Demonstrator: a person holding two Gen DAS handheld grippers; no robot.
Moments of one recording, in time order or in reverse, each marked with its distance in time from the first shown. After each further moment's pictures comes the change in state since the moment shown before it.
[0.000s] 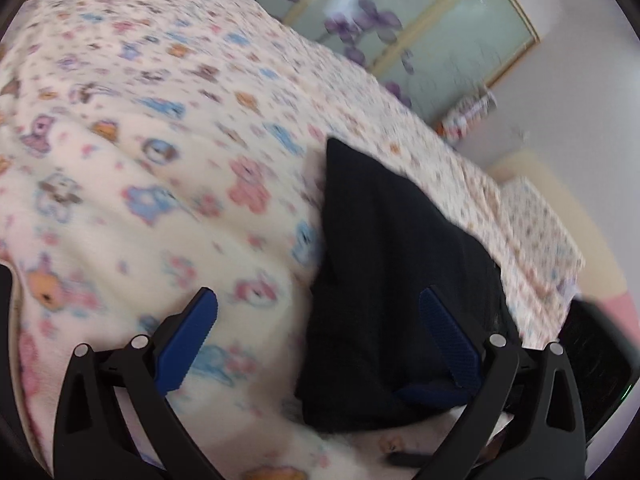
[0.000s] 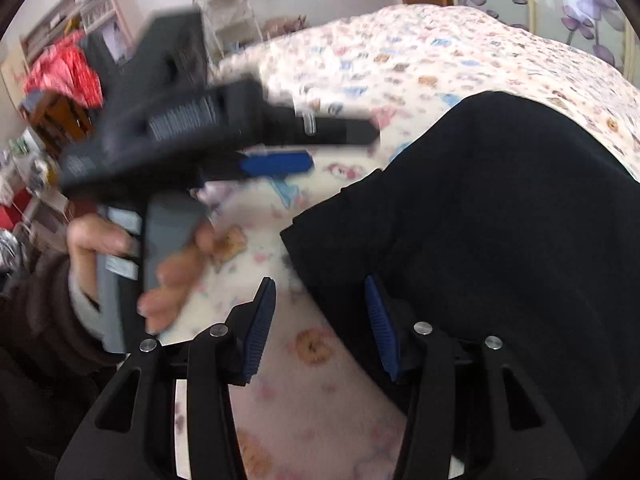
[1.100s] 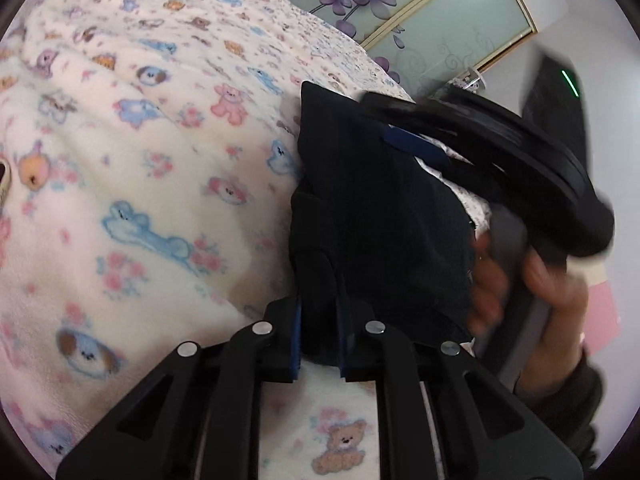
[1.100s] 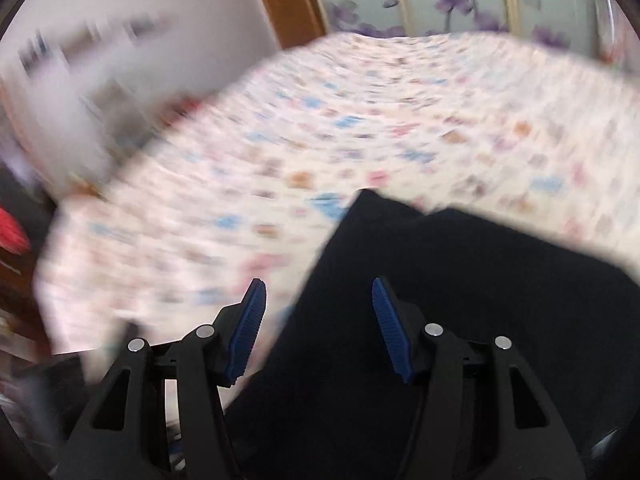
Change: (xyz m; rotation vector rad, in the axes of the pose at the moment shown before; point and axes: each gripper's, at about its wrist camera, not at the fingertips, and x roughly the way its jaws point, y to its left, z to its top) left arm -0.007 -0.010 -0.034 -0.044 0.084 -0.070; right arm 0.044 -0.037 0.121 0.186 -0.055 -0.458
